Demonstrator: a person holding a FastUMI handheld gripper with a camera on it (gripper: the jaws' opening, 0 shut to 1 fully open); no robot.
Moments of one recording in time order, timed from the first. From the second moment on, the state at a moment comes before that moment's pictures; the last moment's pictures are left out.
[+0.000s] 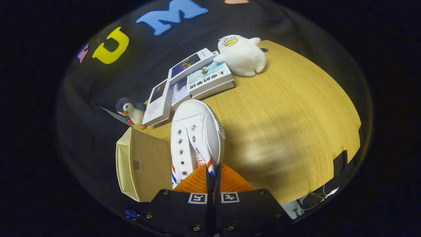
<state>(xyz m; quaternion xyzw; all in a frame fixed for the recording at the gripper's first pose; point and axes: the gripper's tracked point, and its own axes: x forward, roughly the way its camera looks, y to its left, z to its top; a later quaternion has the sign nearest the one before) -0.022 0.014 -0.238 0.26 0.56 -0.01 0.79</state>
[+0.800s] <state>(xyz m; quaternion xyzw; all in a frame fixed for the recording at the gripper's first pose) 0.032 0.143 -0.177 0.23 0.54 0.08 0.80</state>
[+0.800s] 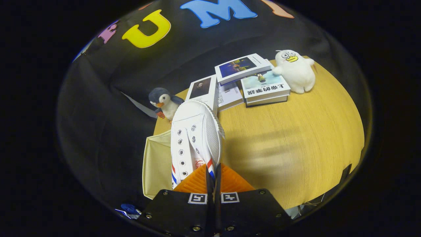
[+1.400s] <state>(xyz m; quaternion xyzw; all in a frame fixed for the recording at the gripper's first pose) 0.028 0.239 -0.181 0.21 0.56 0.12 0.79</state>
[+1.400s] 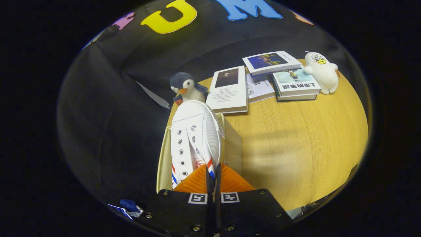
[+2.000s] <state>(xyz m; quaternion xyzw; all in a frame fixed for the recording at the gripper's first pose) 0.028 0.259 -0.177 0.15 0.51 0.11 0.84</state>
